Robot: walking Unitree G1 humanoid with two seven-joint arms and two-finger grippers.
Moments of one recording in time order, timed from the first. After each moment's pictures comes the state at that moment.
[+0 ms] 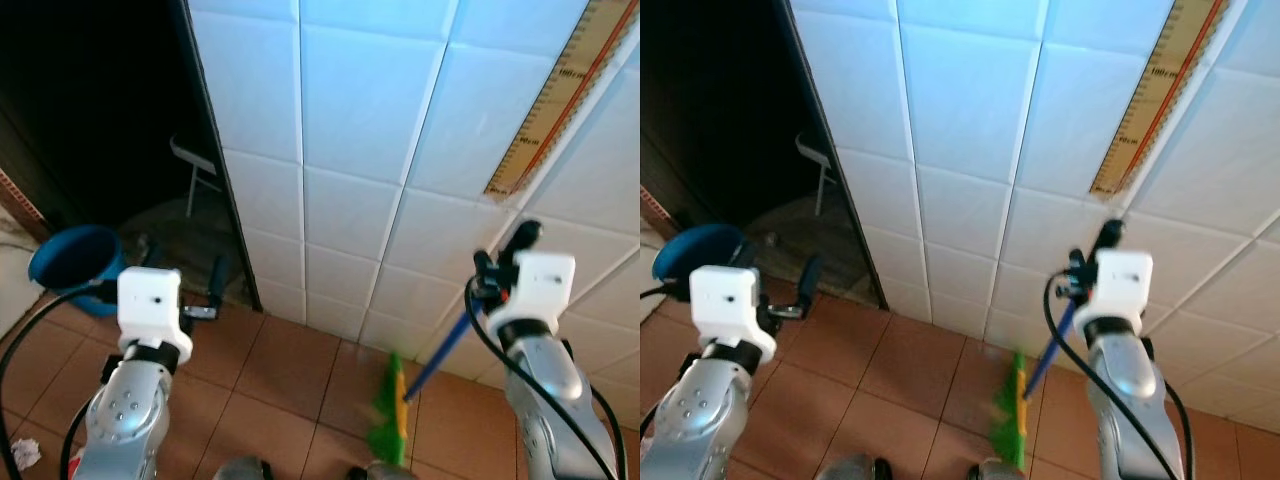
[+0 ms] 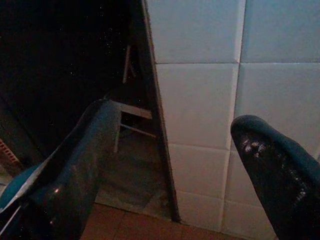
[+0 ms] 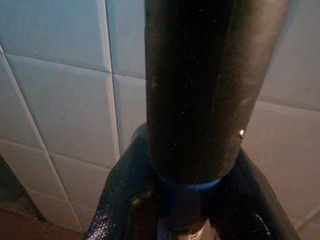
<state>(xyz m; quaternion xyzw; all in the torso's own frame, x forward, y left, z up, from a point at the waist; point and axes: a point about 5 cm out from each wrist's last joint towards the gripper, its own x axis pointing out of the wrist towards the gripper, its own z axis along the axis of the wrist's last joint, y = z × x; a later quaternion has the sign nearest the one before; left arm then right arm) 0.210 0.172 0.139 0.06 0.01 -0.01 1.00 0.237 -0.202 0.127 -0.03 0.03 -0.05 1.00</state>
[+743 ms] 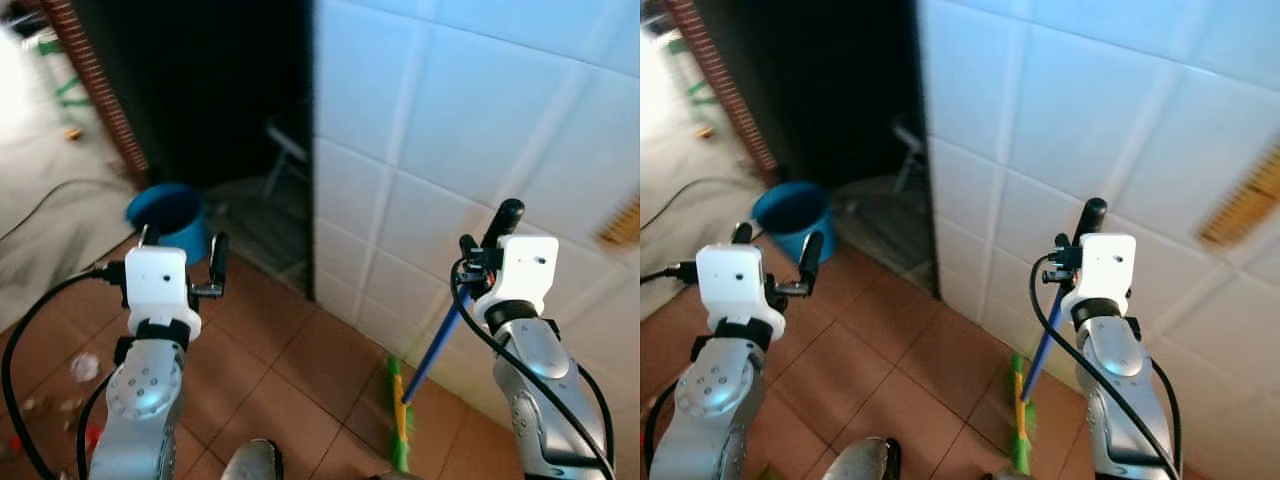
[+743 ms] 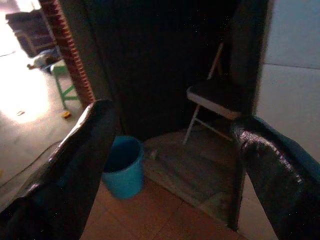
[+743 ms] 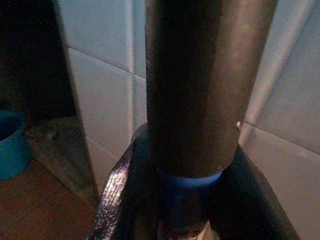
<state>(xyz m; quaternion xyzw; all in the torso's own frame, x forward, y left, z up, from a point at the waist) 0.226 0.161 0.151 0.06 -0.01 0.03 1.00 0.255 -0.184 0.141 -0.04 0.02 -0.02 1.00</state>
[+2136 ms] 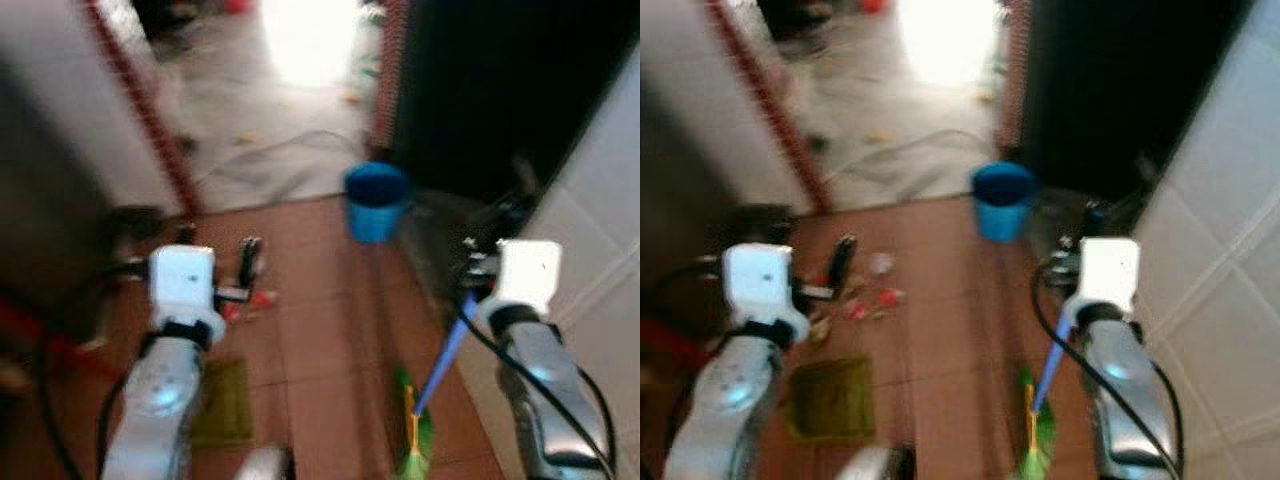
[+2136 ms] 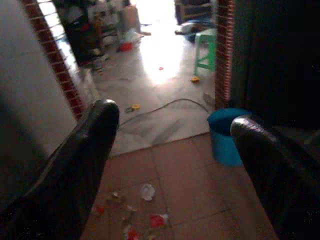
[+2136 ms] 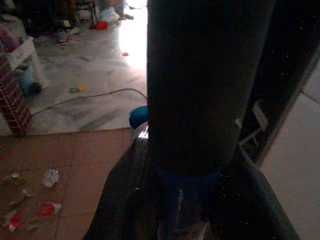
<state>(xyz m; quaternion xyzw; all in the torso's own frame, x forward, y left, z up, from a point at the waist) 0.227 0.140 0.147 0.04 -0.01 -0.04 1.00 0.252 -0.196 0.134 -0.05 0.02 -0.04 1.00</state>
